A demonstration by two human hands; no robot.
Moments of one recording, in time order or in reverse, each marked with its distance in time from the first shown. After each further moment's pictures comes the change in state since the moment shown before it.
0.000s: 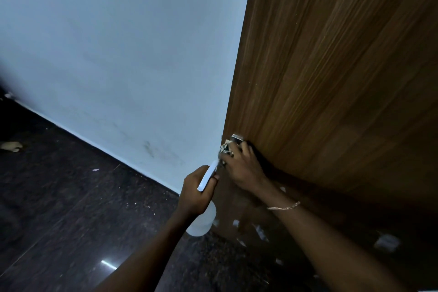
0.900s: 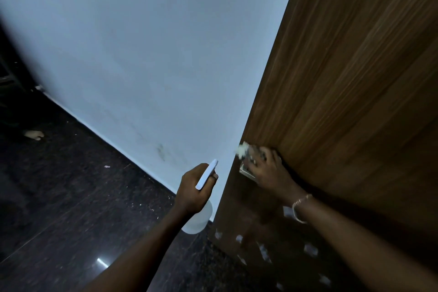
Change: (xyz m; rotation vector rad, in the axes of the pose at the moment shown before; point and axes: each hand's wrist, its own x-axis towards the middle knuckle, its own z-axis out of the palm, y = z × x) left_hand 0.014 0.016 -0.043 -0.003 0.106 0.020; right_hand 0.002 0.045 -0.024 -0.165 0.161 -0.228
